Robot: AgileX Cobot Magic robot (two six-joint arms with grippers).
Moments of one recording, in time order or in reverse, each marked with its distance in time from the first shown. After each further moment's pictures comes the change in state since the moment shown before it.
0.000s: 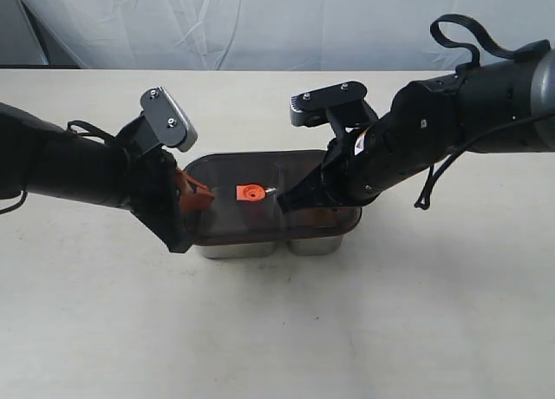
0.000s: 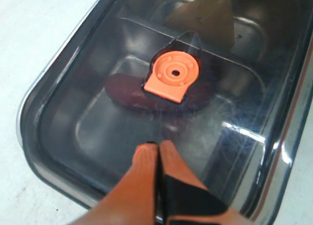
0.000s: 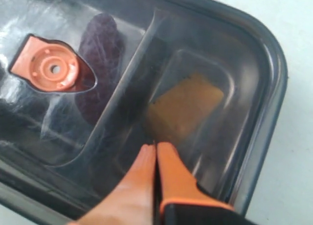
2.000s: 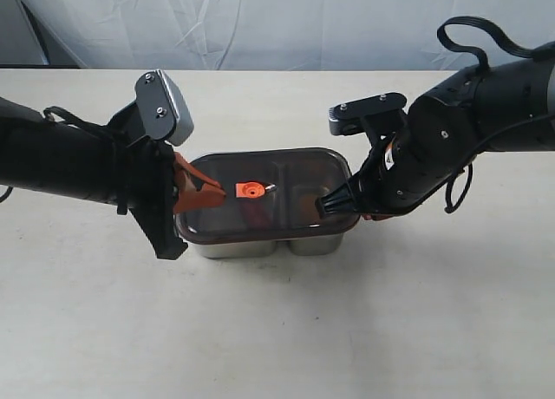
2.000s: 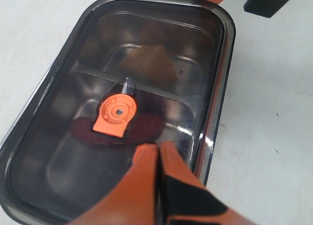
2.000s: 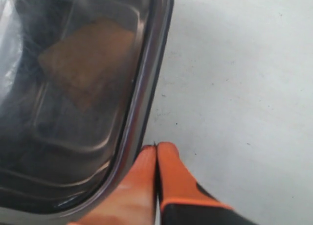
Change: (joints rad) left arm 0.000 -0.114 0.006 0.053 0.155 0.000; right arm -0.041 -0.018 0.022 -0.289 0.133 0.347
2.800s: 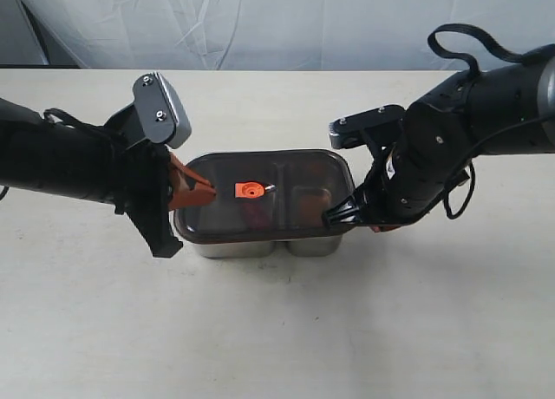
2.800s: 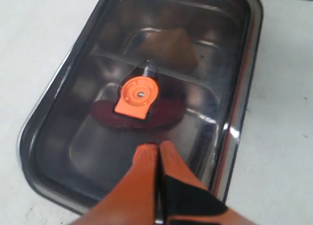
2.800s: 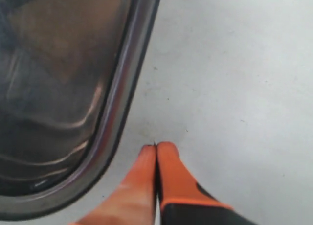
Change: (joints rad) left arm 0.000 0.000 0.004 0.045 -0.072 -0.018; right arm 0.000 0.012 0.000 -0.043 0.070 0.008
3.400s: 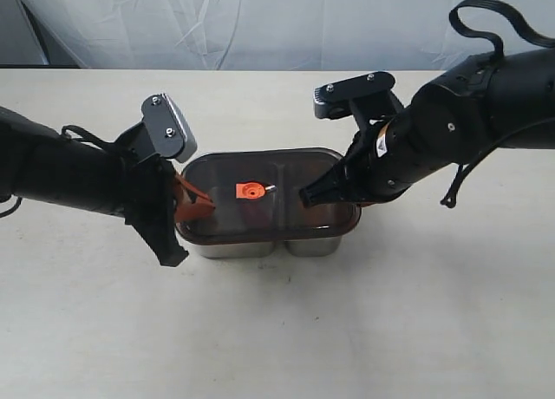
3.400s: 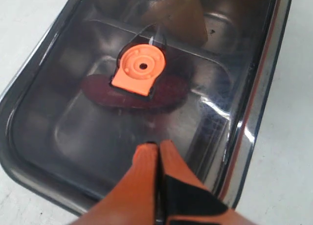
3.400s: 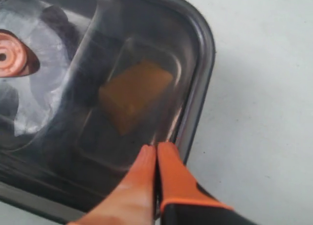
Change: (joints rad) left arm 0.000 0.092 0.009 -0.058 -0.035 0.040; right arm 0.029 -0.069 0.000 0.076 -0.131 -0.079
